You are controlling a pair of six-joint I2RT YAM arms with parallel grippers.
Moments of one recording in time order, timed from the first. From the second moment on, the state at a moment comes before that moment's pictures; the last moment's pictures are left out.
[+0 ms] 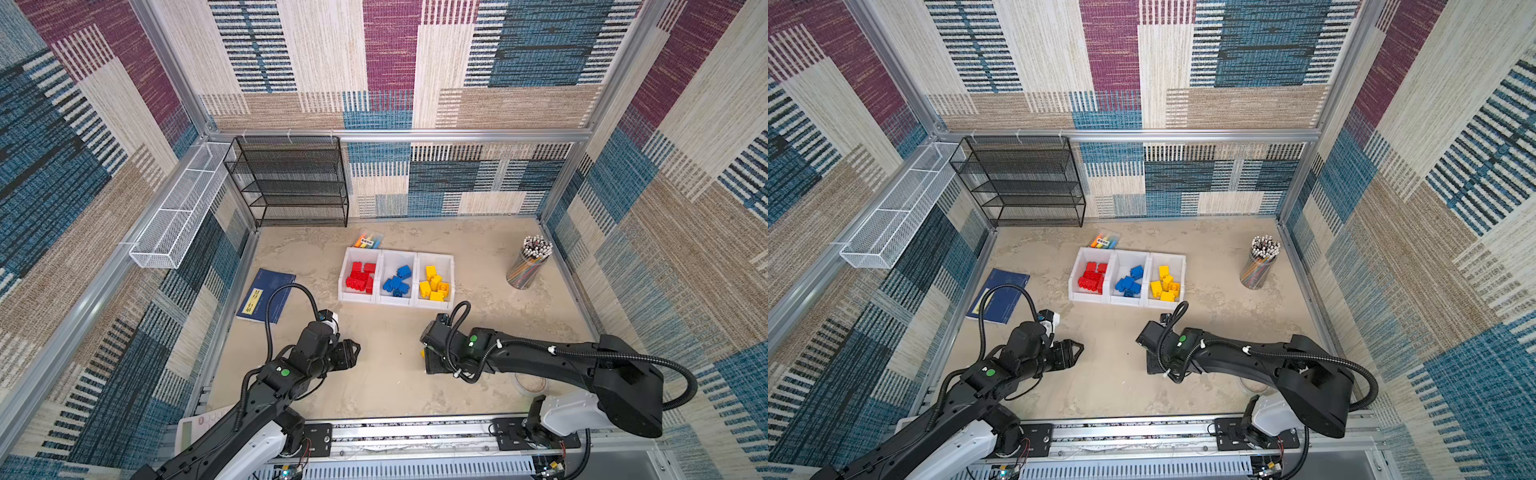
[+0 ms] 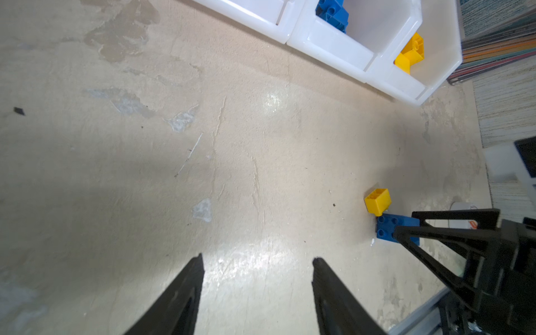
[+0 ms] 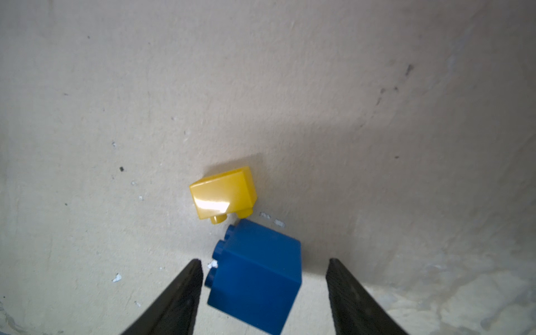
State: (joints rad) left arm -0.55 0.73 0.38 -0.45 0.09 -0.65; right arm 1.01 1.42 0.76 -0.60 0.15 0.93
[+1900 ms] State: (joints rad) left arm -0.55 0.59 0.38 -0.55 0.11 -0.70; right arm 0.64 2.18 1.85 -0.53 0.06 0.29
